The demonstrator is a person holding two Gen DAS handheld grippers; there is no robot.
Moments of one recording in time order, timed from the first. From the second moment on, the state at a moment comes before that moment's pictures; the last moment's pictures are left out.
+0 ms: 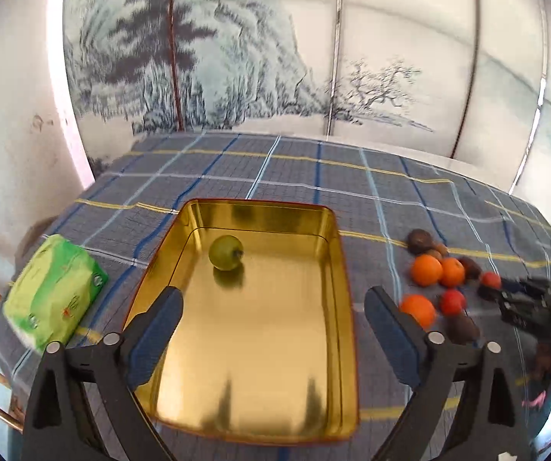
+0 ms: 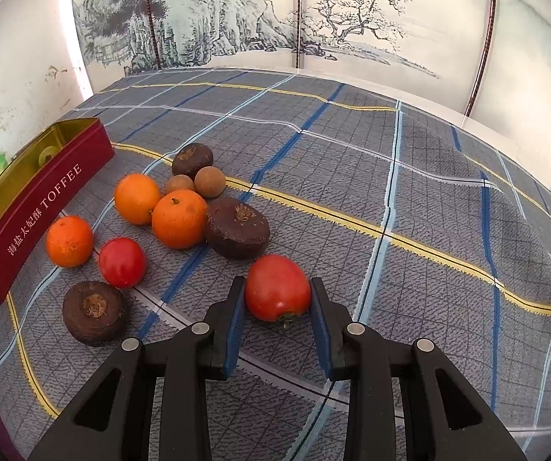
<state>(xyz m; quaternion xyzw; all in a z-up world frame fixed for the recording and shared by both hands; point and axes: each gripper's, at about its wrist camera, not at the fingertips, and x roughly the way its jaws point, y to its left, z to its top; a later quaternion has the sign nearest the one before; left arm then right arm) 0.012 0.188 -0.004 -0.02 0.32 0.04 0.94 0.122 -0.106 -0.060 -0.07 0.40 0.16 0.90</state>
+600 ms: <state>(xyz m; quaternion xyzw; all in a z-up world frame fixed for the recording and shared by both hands) -0.053 0.173 -0.006 -0.03 0.32 0.04 0.94 0.087 -0.080 -0.005 -0.12 0.35 0.14 0.92</state>
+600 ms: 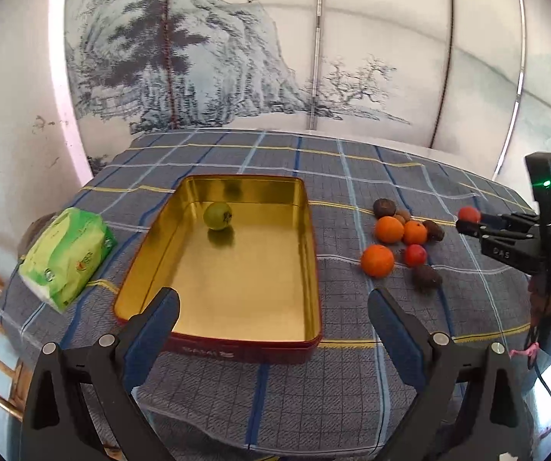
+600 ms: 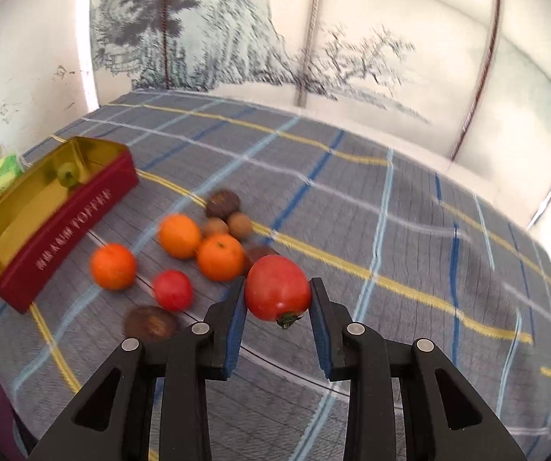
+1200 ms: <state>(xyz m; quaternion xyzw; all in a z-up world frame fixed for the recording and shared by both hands) -0.086 0.202 -0.003 -0.04 0.29 0.08 0.95 0.078 0.046 0.043 -0.21 0.29 0.21 0.91</state>
